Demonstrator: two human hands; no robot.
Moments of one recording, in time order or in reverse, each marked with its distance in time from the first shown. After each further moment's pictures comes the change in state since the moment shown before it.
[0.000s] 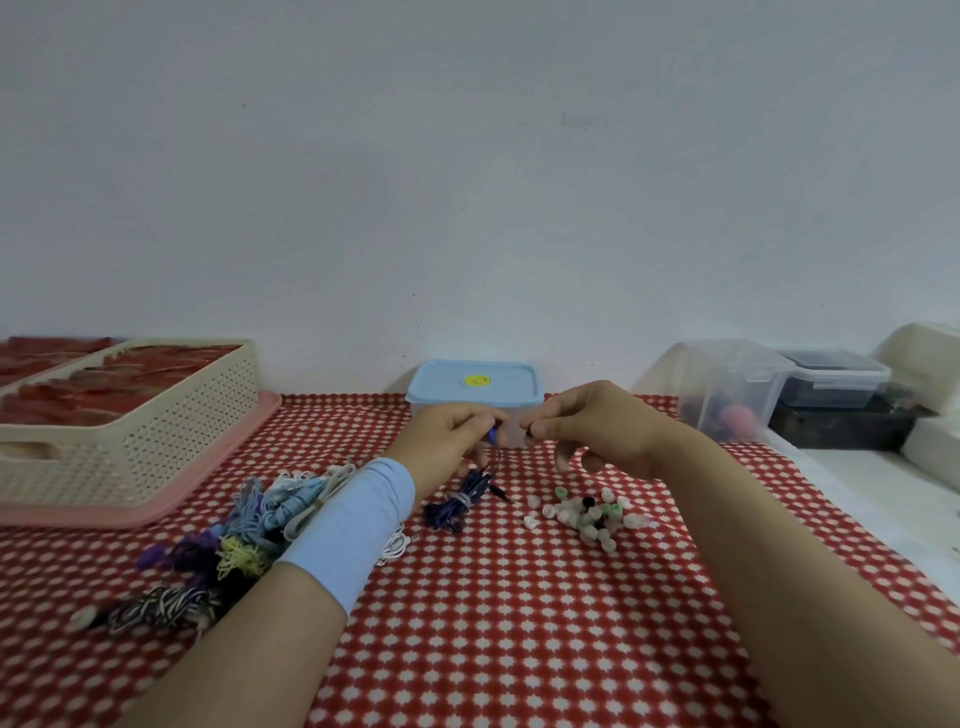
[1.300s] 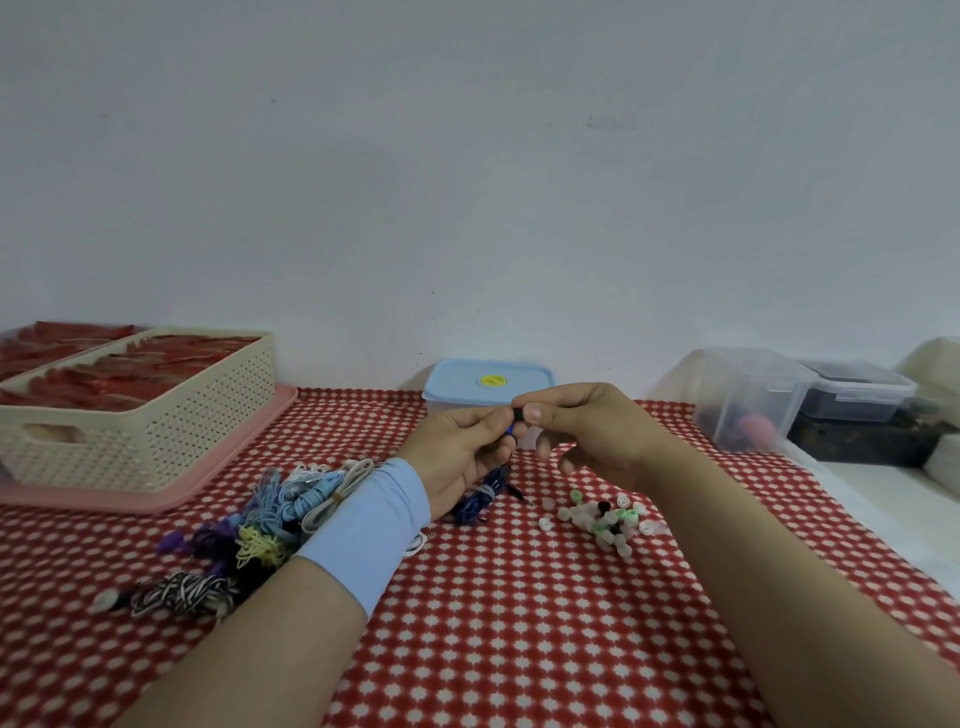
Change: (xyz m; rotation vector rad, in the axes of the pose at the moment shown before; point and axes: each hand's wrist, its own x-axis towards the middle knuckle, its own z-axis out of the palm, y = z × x) left_hand -0.008 0.002 0.005 -0.710 -0.029 -0.128; right_hand 0.002 -0.007 0.025 0.335 -0.011 -0.084
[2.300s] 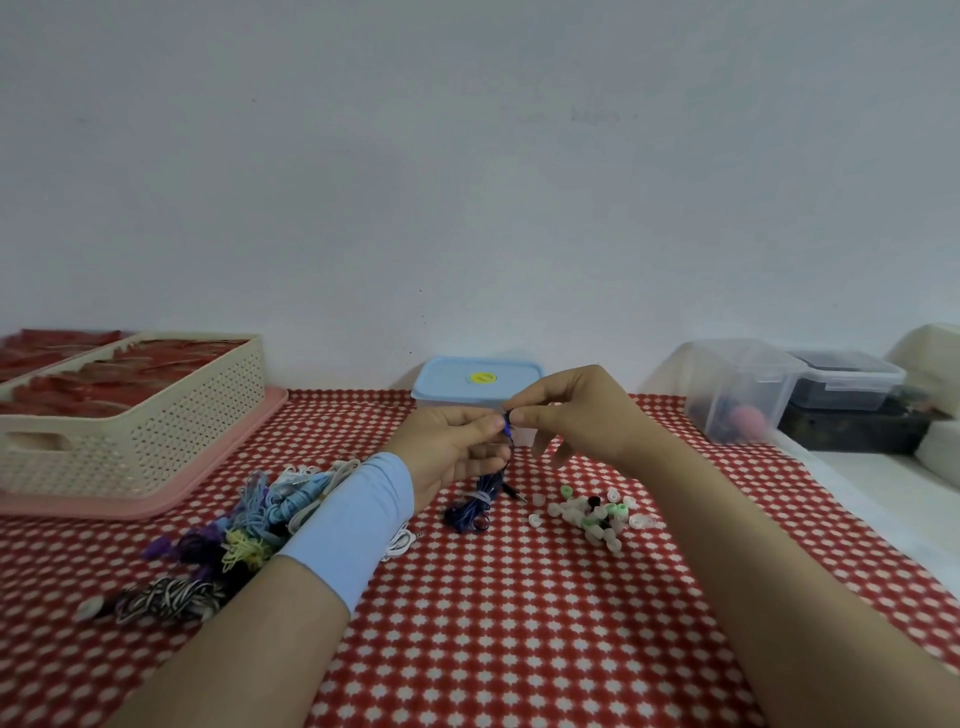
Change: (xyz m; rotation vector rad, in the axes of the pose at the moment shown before) left_hand 0.000 0.005 -0.001 0.175 0.034 -0.050; right_hand 0.000 -0.005 -0.003 -0.355 0.086 -0.147
